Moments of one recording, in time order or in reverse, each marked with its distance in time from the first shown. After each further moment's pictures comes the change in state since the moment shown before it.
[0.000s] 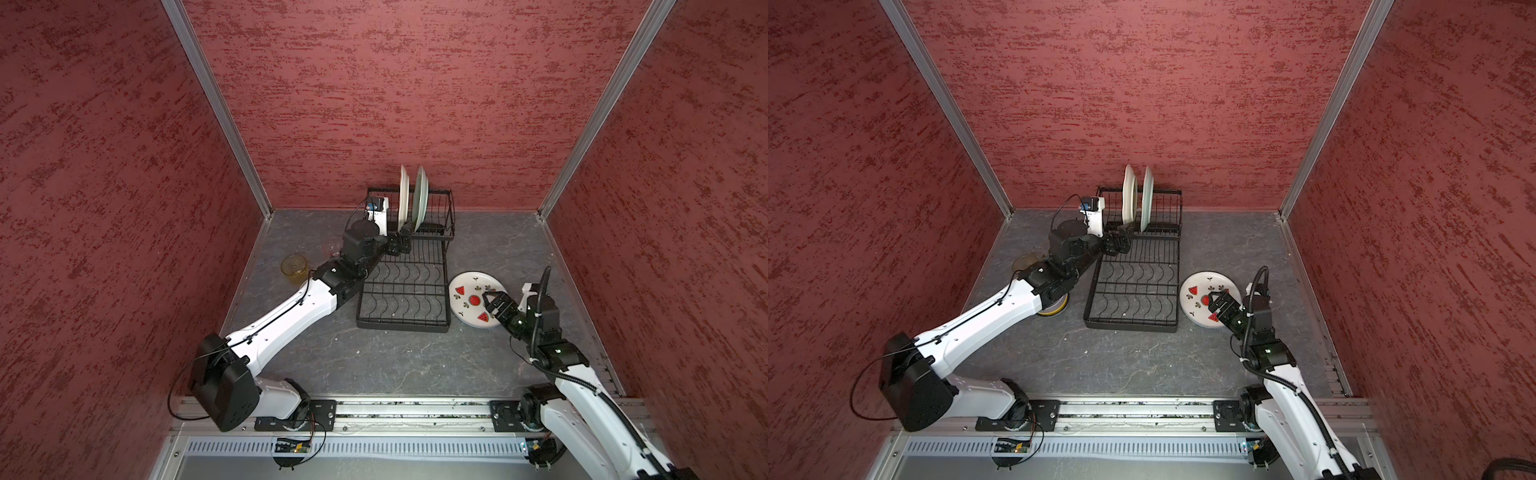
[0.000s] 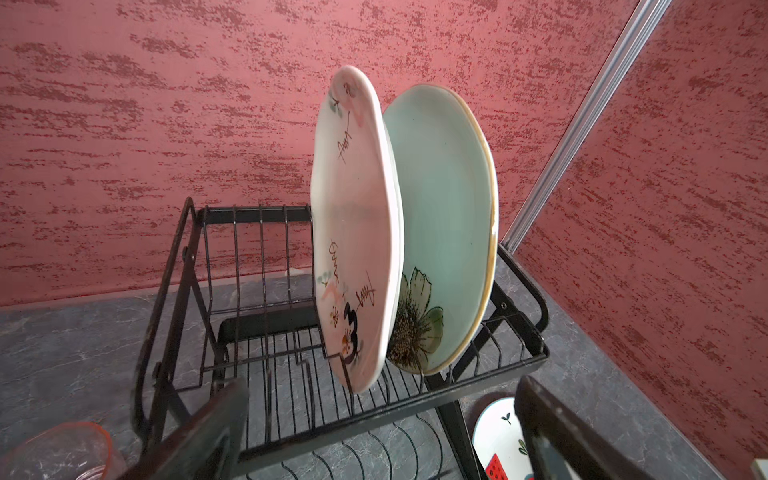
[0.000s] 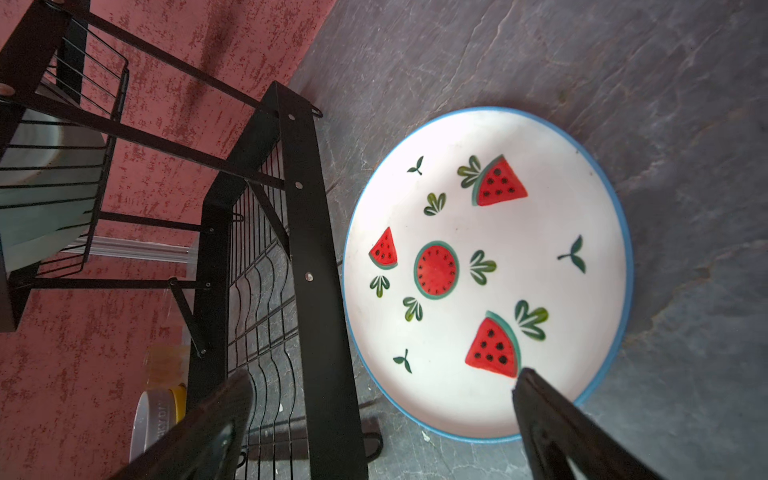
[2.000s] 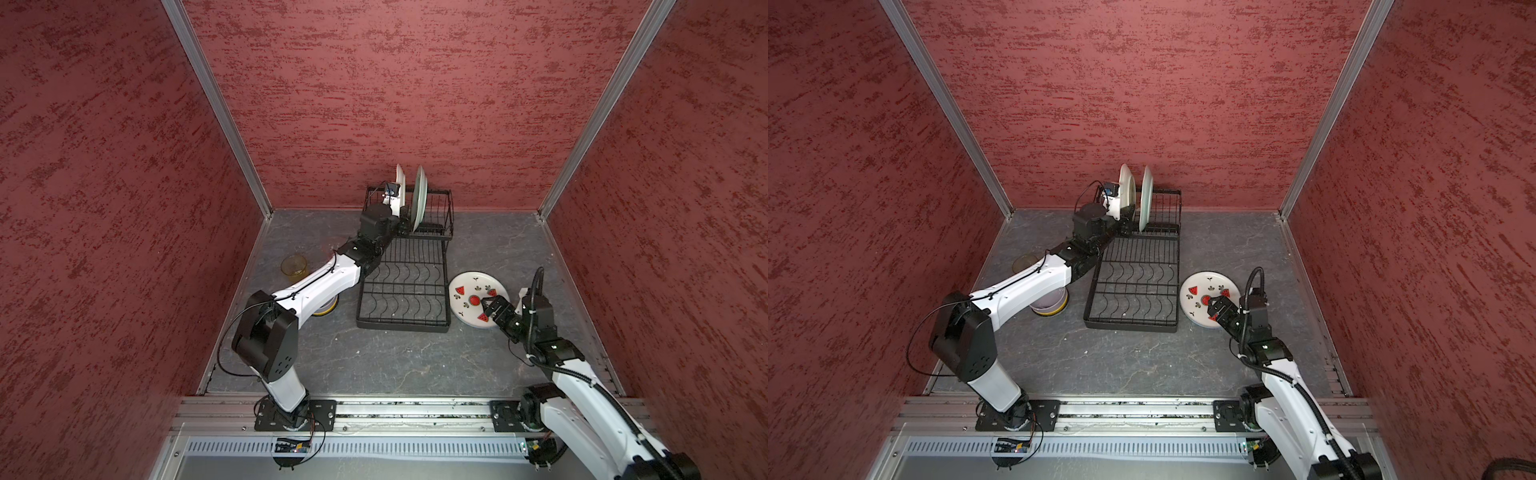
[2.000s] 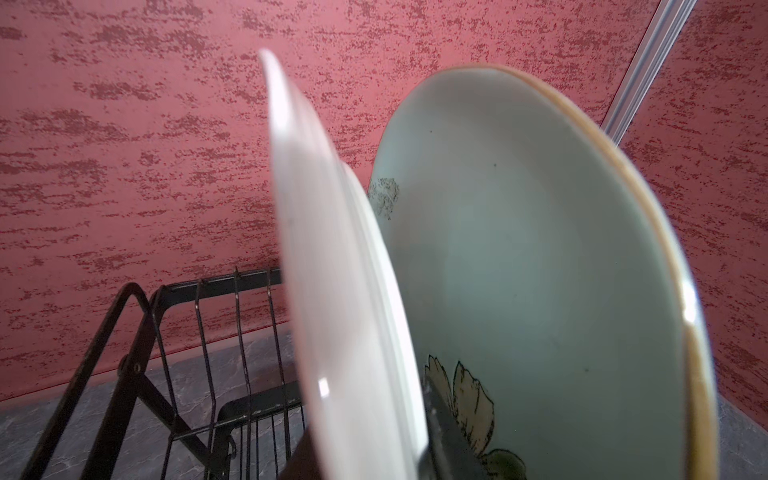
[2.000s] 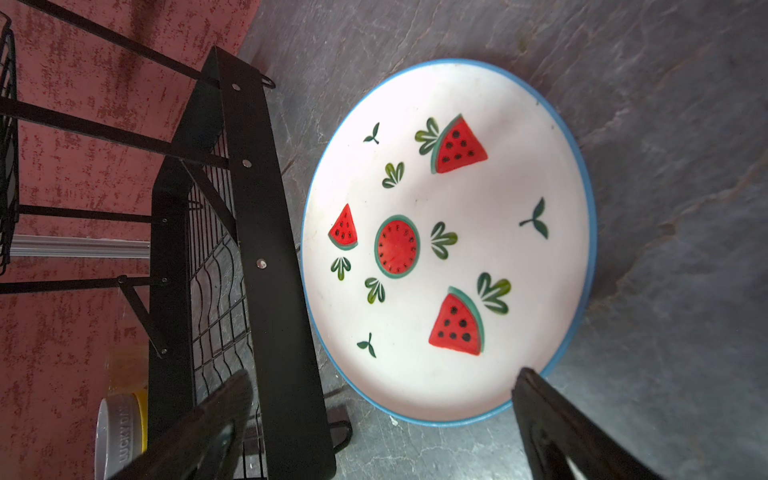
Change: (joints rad) left arm 0.066 0.285 0.167 0.164 0.037 0.159; right arm 0.000 0.071 -0.006 -0.030 0.011 0.011
